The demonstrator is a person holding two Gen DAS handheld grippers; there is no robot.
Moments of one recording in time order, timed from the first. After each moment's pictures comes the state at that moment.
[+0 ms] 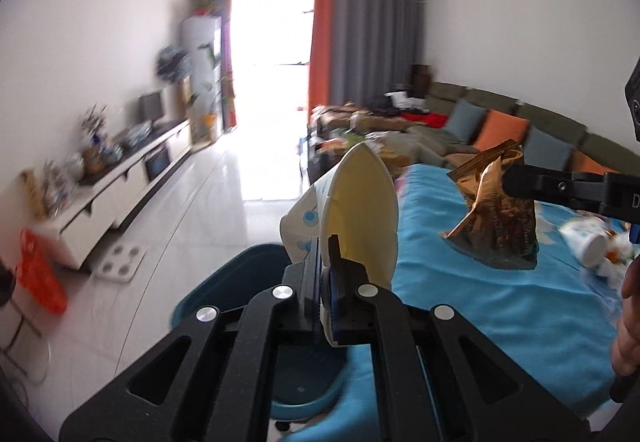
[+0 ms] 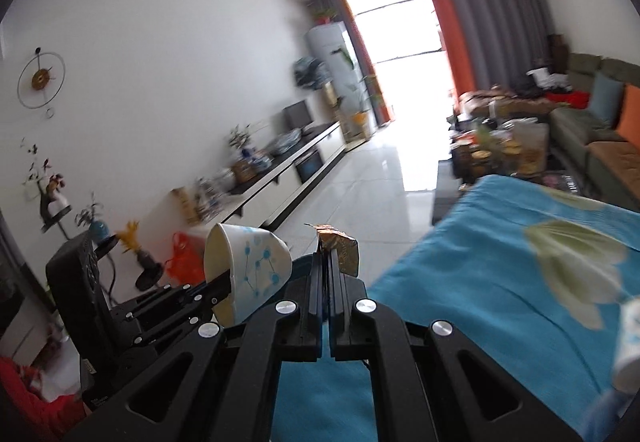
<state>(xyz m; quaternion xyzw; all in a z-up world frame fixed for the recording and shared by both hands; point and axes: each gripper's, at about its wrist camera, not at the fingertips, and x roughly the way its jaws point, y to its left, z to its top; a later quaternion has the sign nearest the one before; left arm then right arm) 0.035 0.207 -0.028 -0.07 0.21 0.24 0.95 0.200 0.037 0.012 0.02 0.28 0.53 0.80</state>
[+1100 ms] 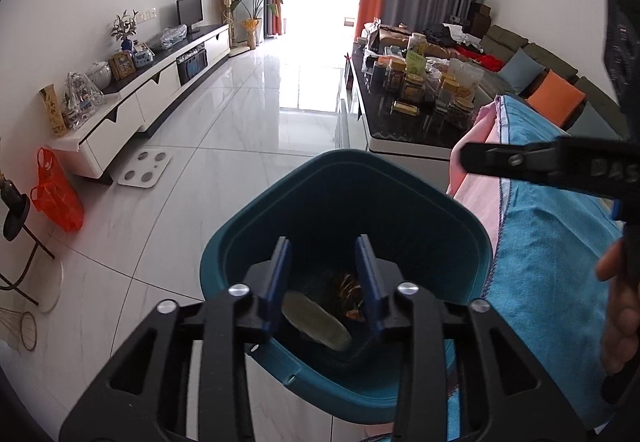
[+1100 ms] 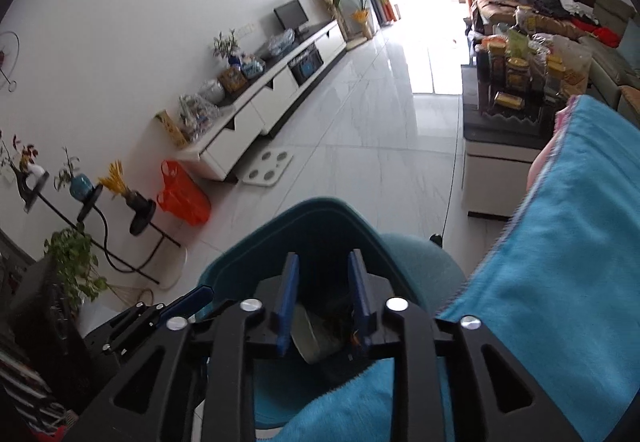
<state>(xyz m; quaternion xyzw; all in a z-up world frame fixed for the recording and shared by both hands) 0.082 0.297 -0.106 -0.16 0.36 0.29 0.88 0.241 0.161 -0.052 -0.04 0.42 0.51 0.75</state>
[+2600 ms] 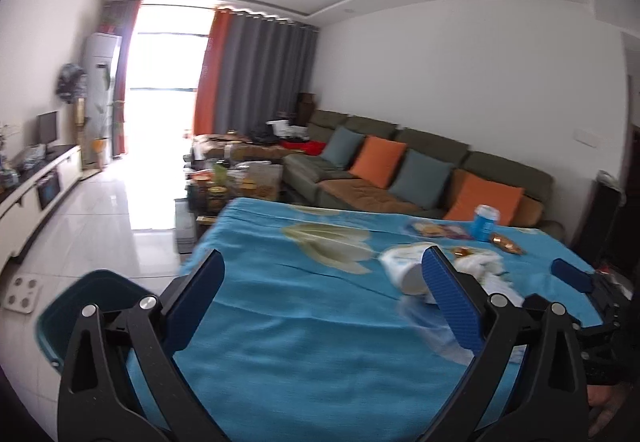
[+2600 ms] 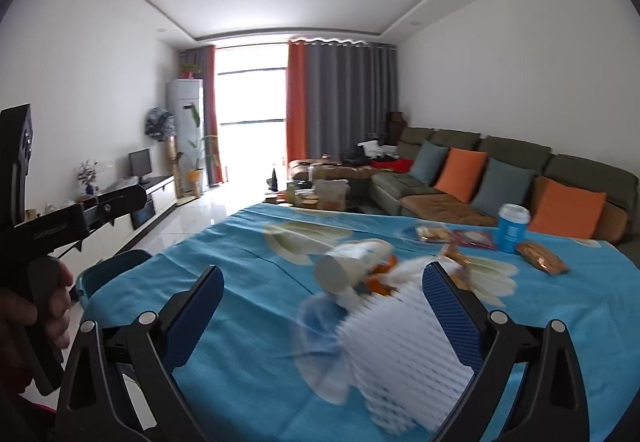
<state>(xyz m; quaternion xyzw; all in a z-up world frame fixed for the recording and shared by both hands) 0.075 0.026 0.007 -0.08 0.14 0.00 0.99 0.110 -0.213 -0.021 -0.02 0.14 0.20 0.97</state>
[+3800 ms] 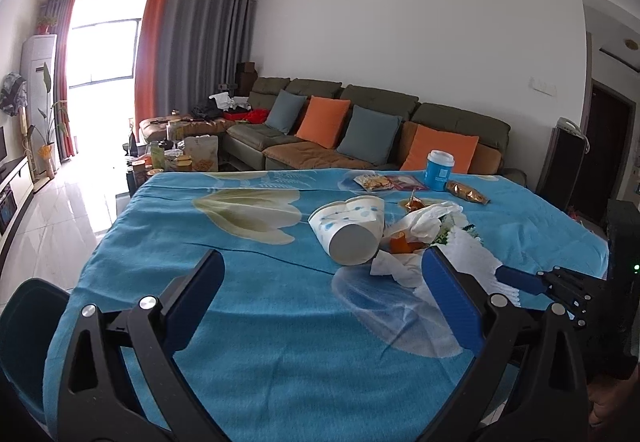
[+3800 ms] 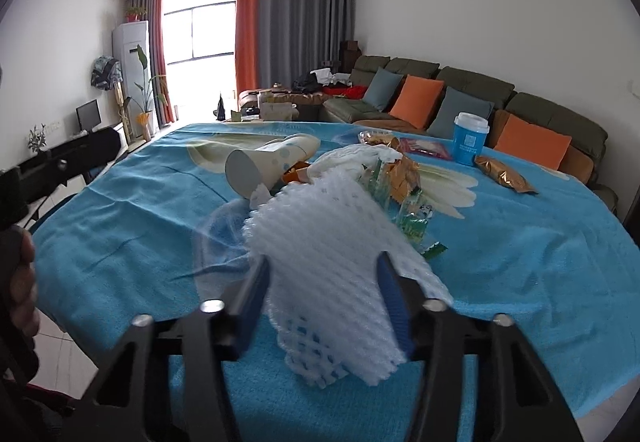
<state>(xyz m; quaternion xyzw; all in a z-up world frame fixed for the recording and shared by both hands) 0.152 -0.025 -0.038 -0.03 0.20 -0.10 0.97 0.152 -0.234 -0.076 -0.04 0.27 0.13 0.95</state>
